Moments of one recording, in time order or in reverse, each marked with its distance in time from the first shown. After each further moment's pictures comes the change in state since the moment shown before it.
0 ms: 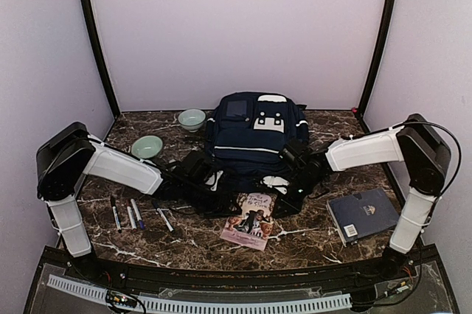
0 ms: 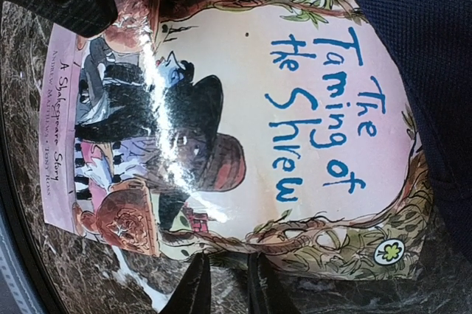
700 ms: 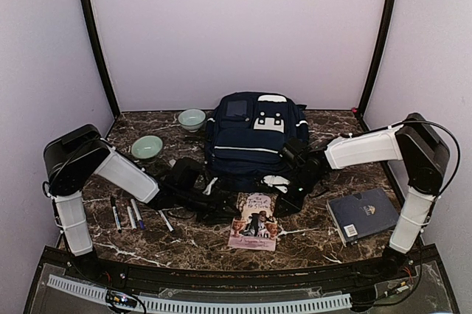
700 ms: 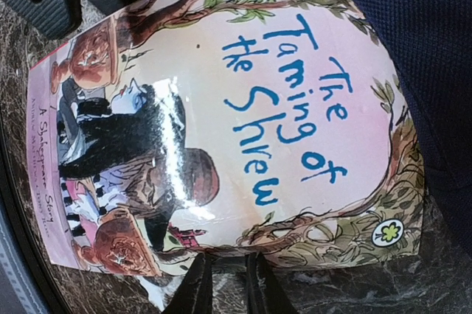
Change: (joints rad) left arm 0.058 0.072 -0.151 0.417 0.277 -0.249; right arm -0.007 0.026 0.023 -0.043 0.004 0.002
